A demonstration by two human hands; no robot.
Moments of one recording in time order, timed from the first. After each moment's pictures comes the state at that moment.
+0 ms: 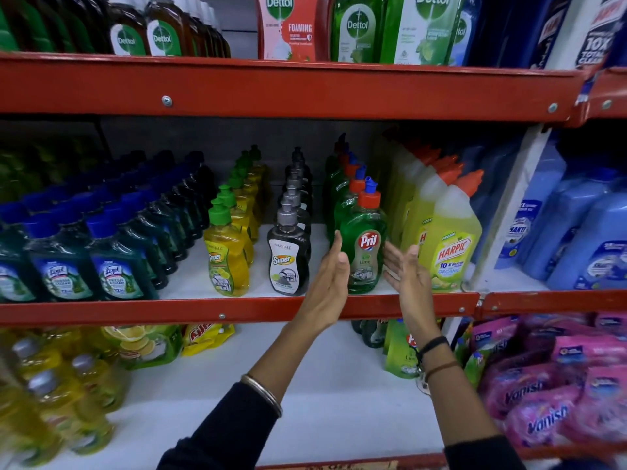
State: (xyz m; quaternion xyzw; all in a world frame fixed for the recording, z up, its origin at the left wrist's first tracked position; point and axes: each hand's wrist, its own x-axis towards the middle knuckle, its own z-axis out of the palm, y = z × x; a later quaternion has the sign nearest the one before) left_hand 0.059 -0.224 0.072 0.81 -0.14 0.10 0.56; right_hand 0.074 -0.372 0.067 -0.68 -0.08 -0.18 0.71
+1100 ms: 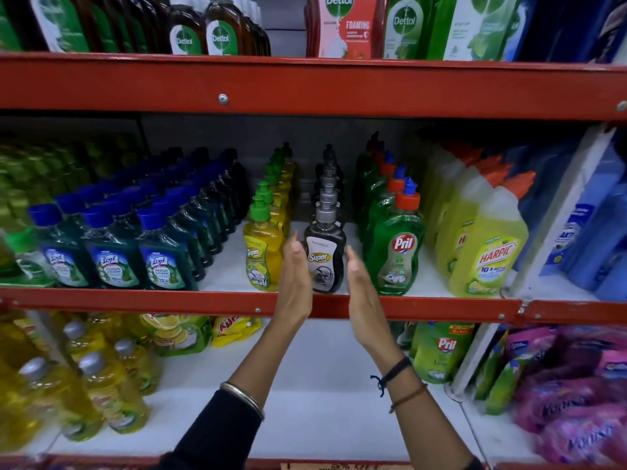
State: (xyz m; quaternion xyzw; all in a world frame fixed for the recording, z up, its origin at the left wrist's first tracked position) left_hand 0.046 -0.147 0.075 0.70 -0.05 0.23 0.67; right_hand 0.038 -0.256 0.063 -0.72 -0.19 -0.10 0.66
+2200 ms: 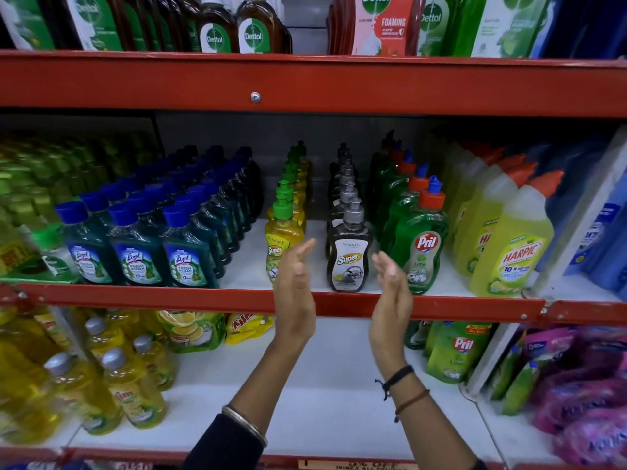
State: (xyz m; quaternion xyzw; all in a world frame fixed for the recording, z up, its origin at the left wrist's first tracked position) left_hand 0.022 -0.119 0.062 0.68 -0.07 0.36 0.63; right_hand 0.033 -0.237 0.049 -0.60 -0.10 -0.26 0.75
